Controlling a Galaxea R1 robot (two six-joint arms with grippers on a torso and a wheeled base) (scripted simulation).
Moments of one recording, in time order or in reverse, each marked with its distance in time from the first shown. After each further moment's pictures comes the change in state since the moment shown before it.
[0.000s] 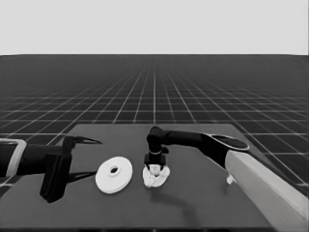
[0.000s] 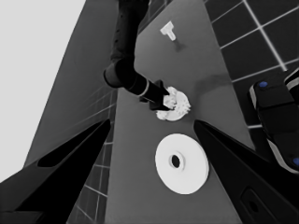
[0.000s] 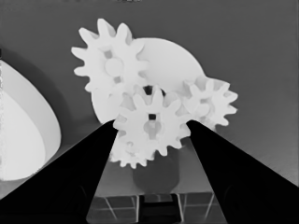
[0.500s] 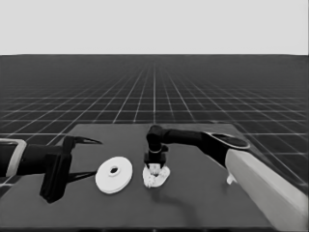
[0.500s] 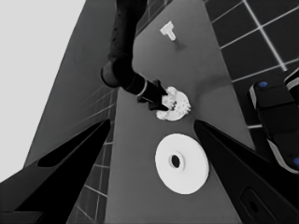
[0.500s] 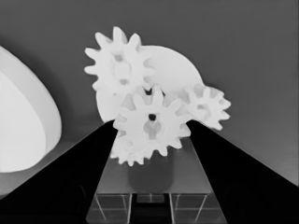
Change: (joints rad) left arm 0.000 0.000 0.000 0.000 0.000 0.000; right arm 0.014 0.001 0.002 0.001 -0.001 -0.068
